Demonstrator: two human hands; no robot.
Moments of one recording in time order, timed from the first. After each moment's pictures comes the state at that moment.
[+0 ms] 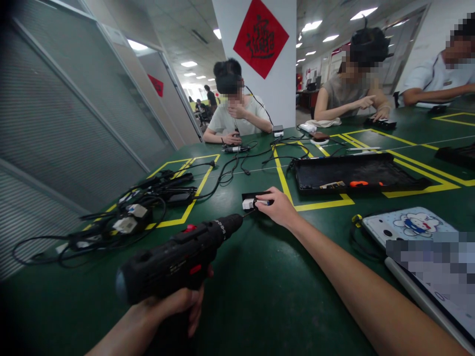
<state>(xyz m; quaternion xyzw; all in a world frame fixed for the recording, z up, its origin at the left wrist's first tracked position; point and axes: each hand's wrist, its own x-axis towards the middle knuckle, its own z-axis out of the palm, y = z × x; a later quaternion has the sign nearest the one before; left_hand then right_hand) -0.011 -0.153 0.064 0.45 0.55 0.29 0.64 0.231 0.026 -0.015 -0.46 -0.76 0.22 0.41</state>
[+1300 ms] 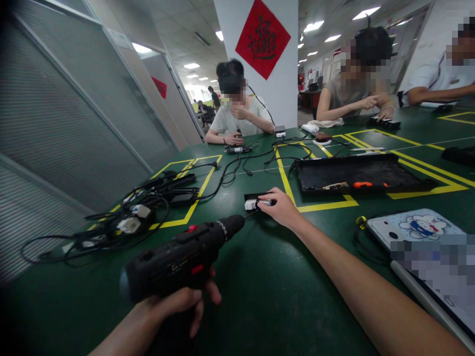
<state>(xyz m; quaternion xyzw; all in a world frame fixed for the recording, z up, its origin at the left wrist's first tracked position) -0.006 -0.147 0.068 0.44 0.56 0.29 0.64 0.231 0.029 -0.021 -0.44 -0.75 0.24 0.43</state>
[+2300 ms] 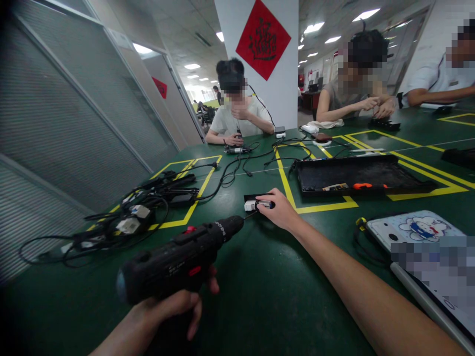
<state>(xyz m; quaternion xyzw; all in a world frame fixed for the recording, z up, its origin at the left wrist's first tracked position) -0.005 -0.154 0.078 0.45 0.56 0.29 0.62 0.229 0.030 -0.024 -0.45 -0.76 0.19 0.42</state>
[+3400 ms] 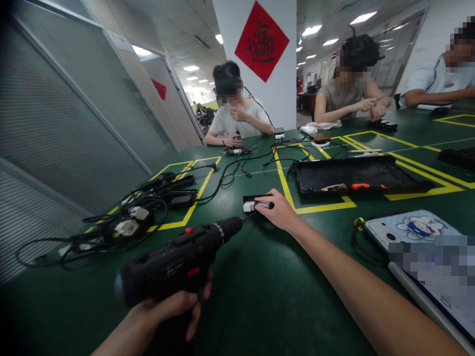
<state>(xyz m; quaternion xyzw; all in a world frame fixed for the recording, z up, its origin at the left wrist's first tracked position) -0.010 -0.151 0.063 0.42 0.56 0.32 0.64 0.230 0.026 -0.019 -0.45 -0.76 0.21 0.41</state>
